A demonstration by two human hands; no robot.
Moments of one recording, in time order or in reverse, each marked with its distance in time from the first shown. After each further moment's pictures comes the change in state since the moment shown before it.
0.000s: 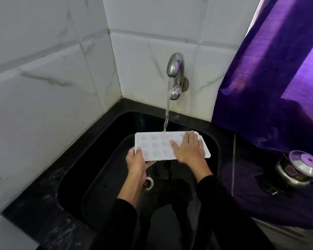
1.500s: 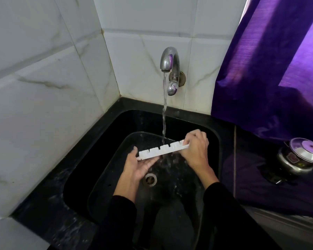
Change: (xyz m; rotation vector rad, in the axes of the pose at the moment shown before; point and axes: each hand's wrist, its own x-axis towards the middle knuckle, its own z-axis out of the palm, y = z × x) left_hand 0.015 -0.002 -0.019 -0.444 -0.146 -0.459; right_hand -0.015 0.022 0.024 0.471 0.559 -0.198
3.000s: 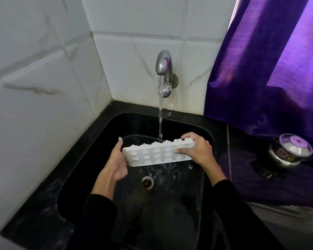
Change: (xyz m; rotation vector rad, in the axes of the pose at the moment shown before) left_hand 0.003 0.054 -0.009 0.697 -0.090 0.014; right_hand 0.005 0.007 -0.028 0.150 -0.244 0.271
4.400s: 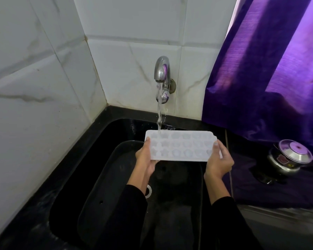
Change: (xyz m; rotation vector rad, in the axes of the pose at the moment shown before) left_hand 0.031 -0.009 0.090 -0.245 0.100 0.140; right_hand 0.006 0.022 0.013 0.895 0.880 0.304
